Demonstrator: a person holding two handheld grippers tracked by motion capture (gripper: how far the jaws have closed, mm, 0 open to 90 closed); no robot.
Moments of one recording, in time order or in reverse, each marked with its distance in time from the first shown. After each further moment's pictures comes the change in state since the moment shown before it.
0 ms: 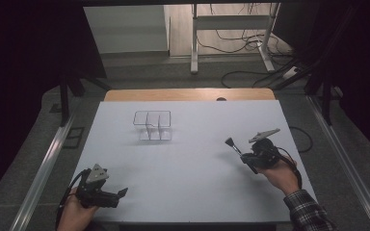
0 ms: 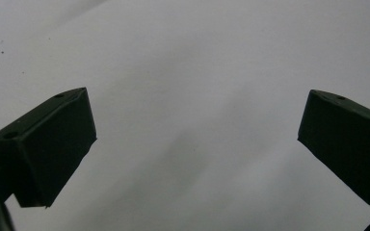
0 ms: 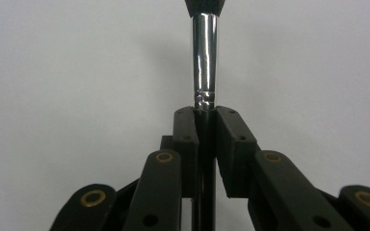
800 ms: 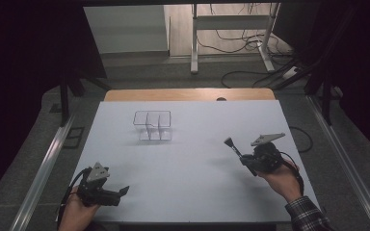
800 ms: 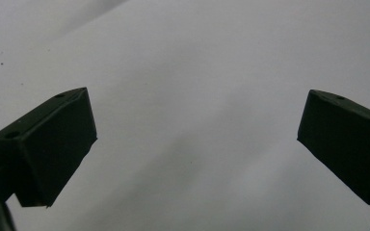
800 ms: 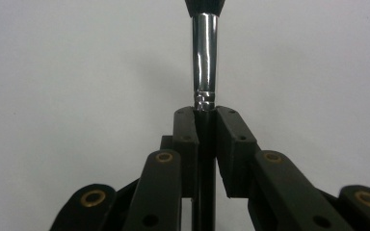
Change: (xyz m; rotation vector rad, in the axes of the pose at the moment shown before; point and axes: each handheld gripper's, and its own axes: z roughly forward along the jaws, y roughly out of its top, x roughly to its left) left arm -0.001 0.005 0.001 -0.019 -0.006 0.001; right arm 0.017 -0.005 -0.017 -0.084 0.010 -0.009
